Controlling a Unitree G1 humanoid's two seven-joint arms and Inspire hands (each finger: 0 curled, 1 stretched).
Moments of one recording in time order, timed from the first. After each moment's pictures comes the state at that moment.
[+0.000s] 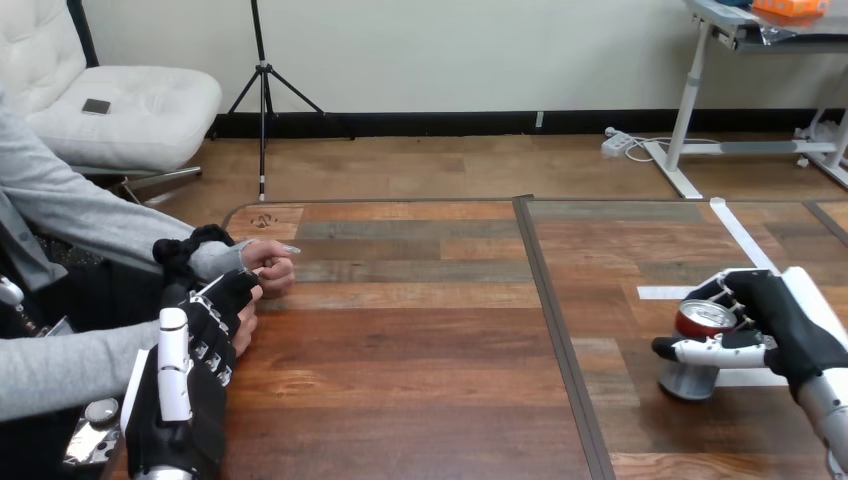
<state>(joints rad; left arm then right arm) -0.04 0.07 0.29 0.63 -0.38 -0.52 -0.46 -0.43 -0.55 0.00 1.16 -0.29 -0.57 -0.05</state>
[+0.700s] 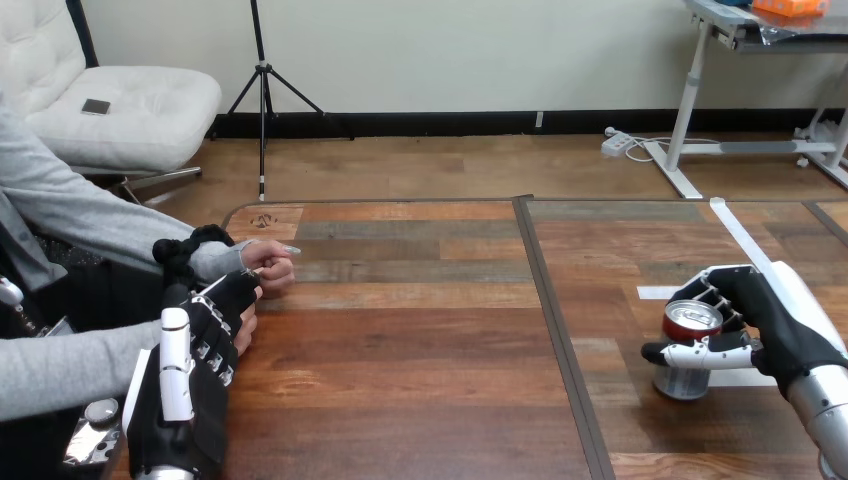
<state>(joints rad) -0.04 0.07 0.29 0.63 -0.38 -0.52 -0.46 -0.43 -0.56 0.04 1.16 -0.36 -0.62 -0.09</state>
